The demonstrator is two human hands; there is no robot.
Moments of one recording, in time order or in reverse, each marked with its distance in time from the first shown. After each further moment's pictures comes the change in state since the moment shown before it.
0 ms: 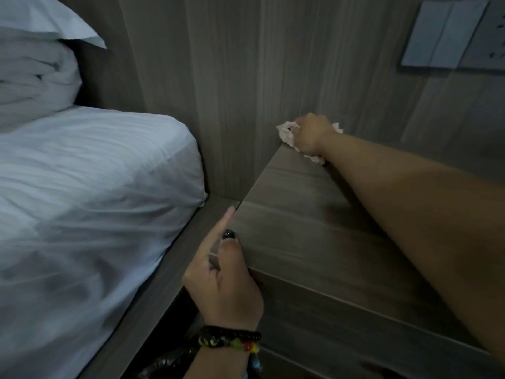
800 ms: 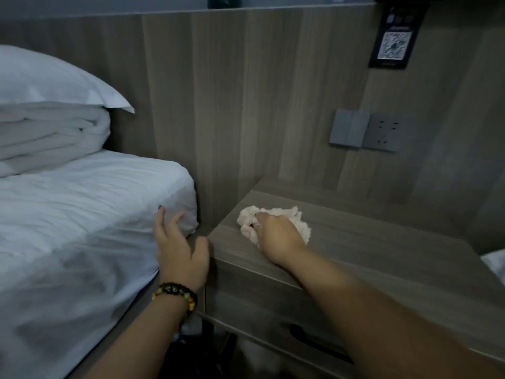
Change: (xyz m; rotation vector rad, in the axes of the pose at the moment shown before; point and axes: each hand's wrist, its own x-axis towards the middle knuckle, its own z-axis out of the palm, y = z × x) left_hand 0.021 0.062 -0.034 0.494 -0.186 0.077; right_hand -0.220 -0.036 -0.054 0.103 -0.054 -0.131
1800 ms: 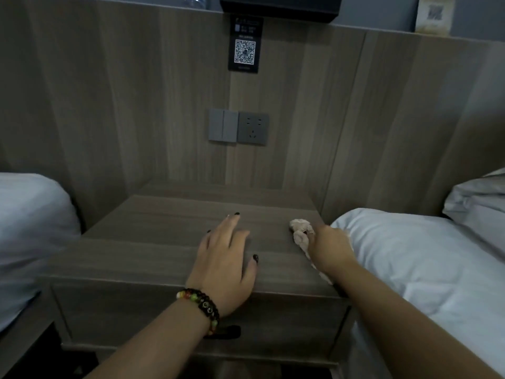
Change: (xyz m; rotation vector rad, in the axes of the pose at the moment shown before) left_hand -0.118 0.166 0.123 0.278 -0.669 0.644; right_hand -0.160 0.244 -0.068 -0.297 0.219 0.596
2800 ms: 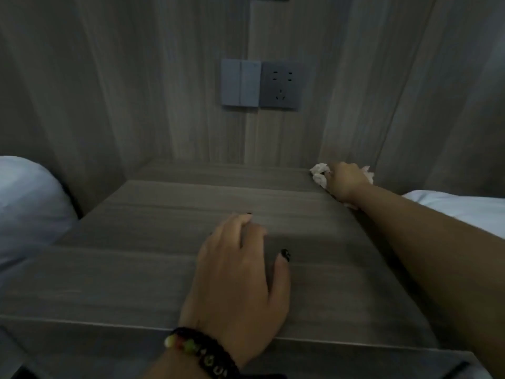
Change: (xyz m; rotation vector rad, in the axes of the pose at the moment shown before) left_hand 0.012 -0.031 0.007 -0.060 0.094 -0.117; right_hand 0.176 -0.018 0.059 0.116 -0.132 0.042
